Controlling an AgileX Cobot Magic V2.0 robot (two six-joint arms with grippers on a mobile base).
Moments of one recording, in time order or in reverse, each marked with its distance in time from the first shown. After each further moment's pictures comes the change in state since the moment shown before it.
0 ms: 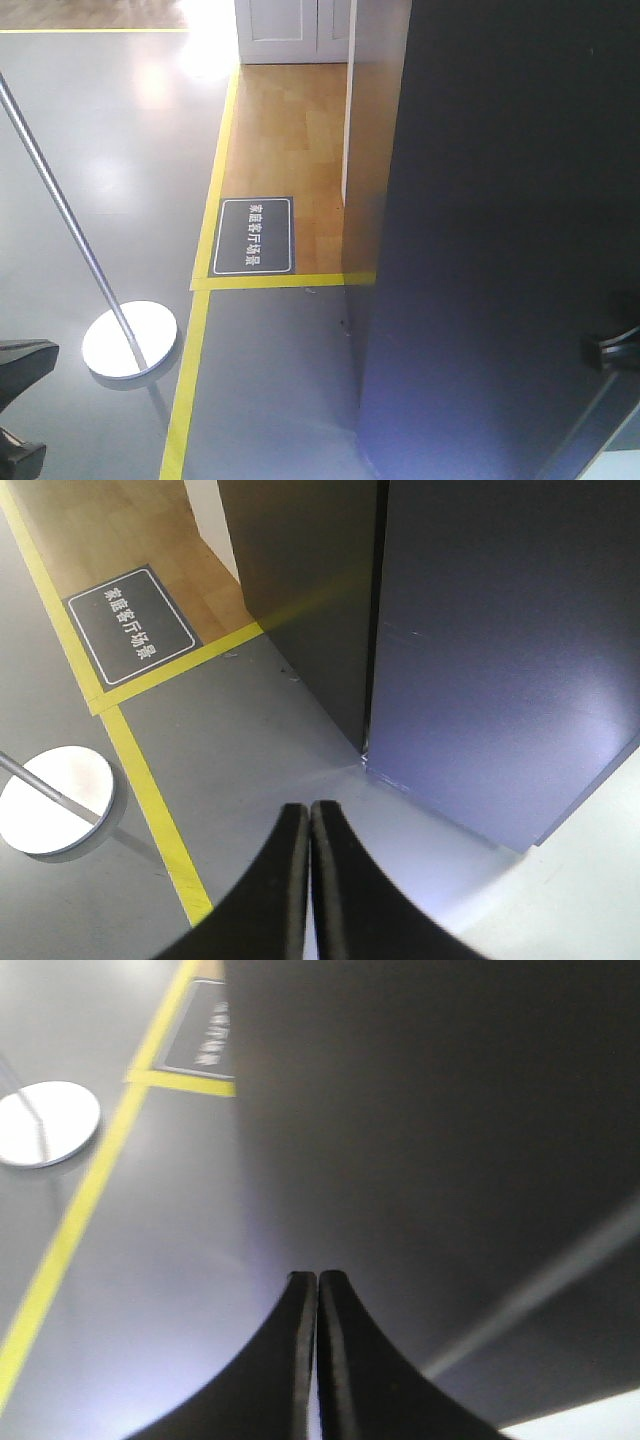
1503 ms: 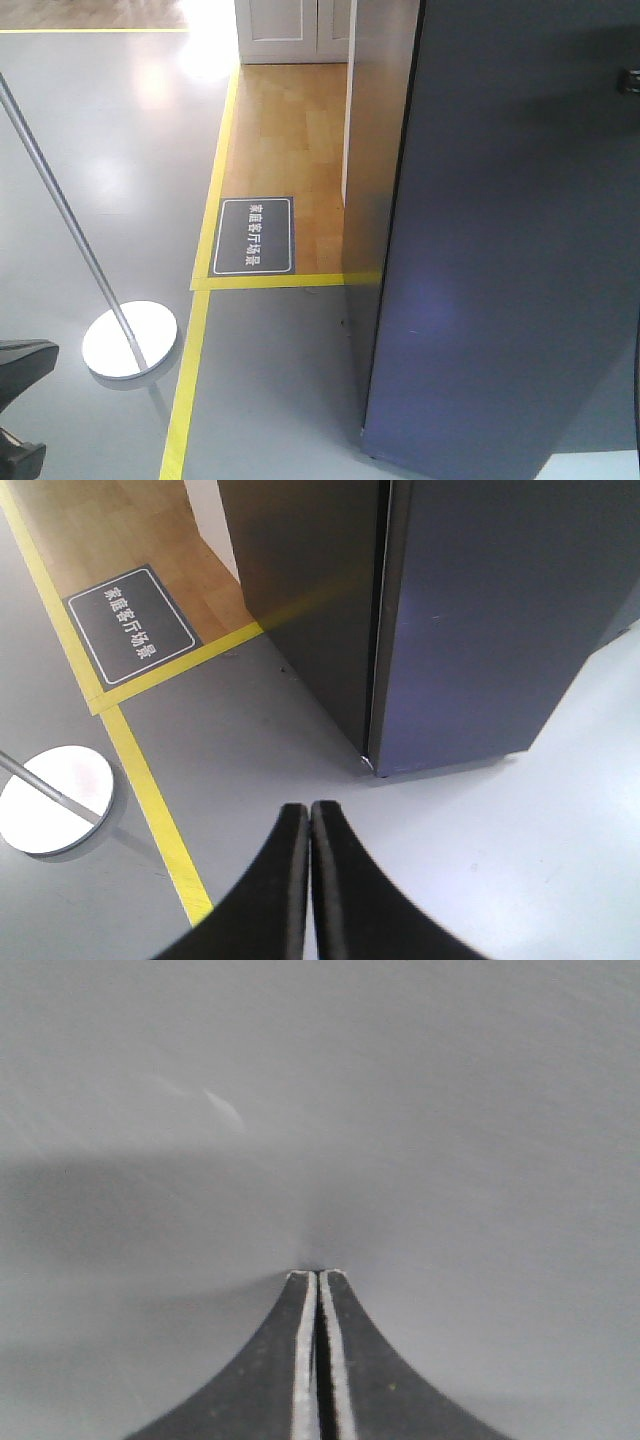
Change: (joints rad) left arm 0.000 0.000 0.000 0.000 0.000 0.000; right arm -0.329 0.657 -0.539 -0.022 -0.550 0.031
